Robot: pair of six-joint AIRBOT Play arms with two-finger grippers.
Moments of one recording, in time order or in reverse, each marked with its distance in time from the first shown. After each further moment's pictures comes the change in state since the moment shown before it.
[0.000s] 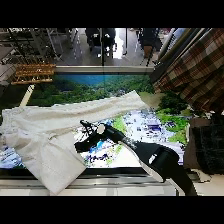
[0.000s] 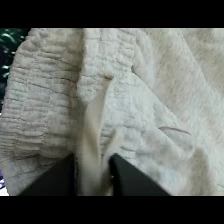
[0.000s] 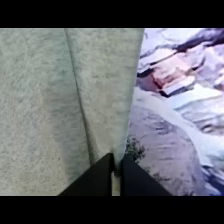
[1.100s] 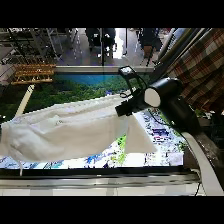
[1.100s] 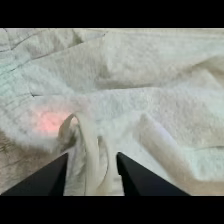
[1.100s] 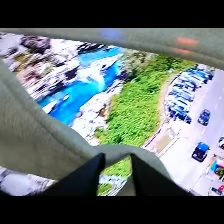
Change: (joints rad) left arm -0.197 -0.008 0.371 0.210 -0.348 -0.224; right arm -0.214 0.619 0.130 -0.986 0.423 0.329
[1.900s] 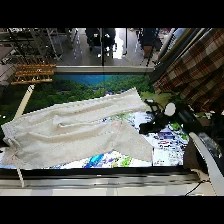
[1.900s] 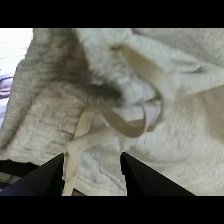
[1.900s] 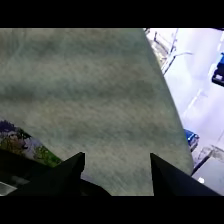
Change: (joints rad) left arm 0.095 0.209 -0.520 0.159 0.066 -0.187; right arm -0.383 0.098 -0.620 0.337 -0.130 -0.308
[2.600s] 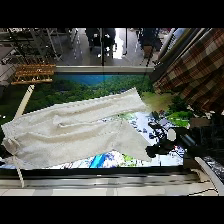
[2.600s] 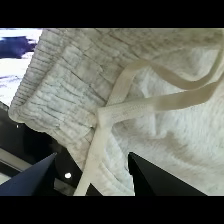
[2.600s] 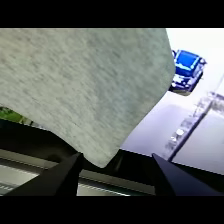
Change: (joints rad) left arm 0.046 0.211 -0.324 0.028 0.241 -0.019; right arm -0.025 0.164 -0.357 -0.128 -0.050 0.068
